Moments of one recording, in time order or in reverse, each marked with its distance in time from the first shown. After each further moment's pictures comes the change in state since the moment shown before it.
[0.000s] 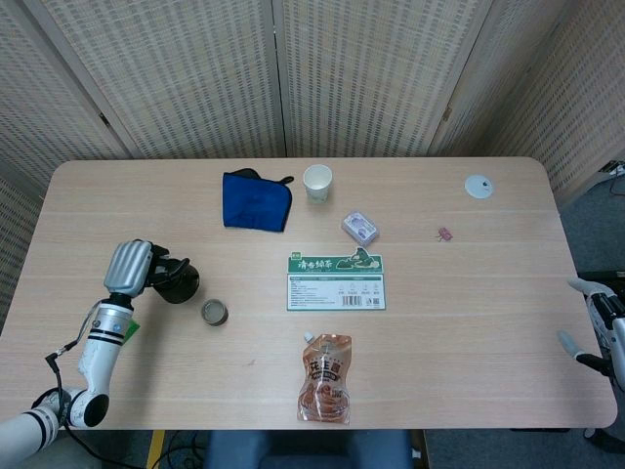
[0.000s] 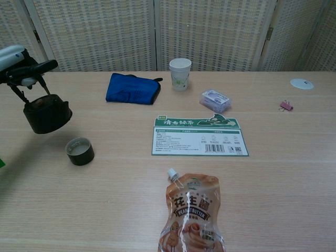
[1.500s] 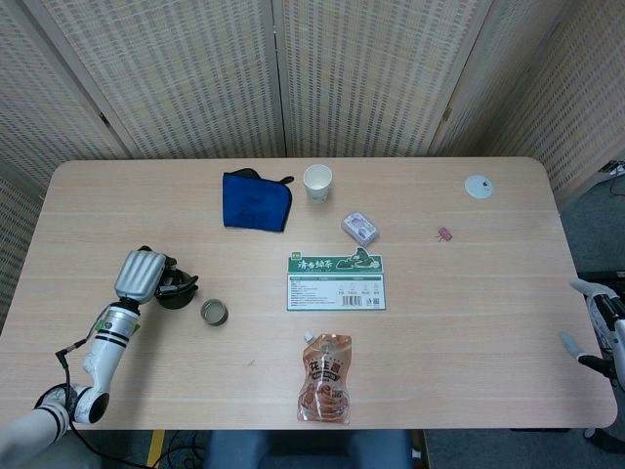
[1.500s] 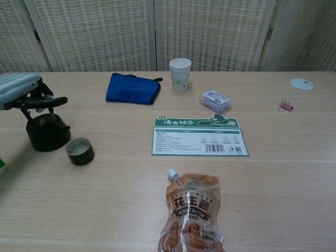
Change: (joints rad) left arm -0.025 -0.104 0.084 0.248 0.082 -0.057 0.058; right arm -0.006 0.002 -0.002 0.002 0.004 0.000 0.003
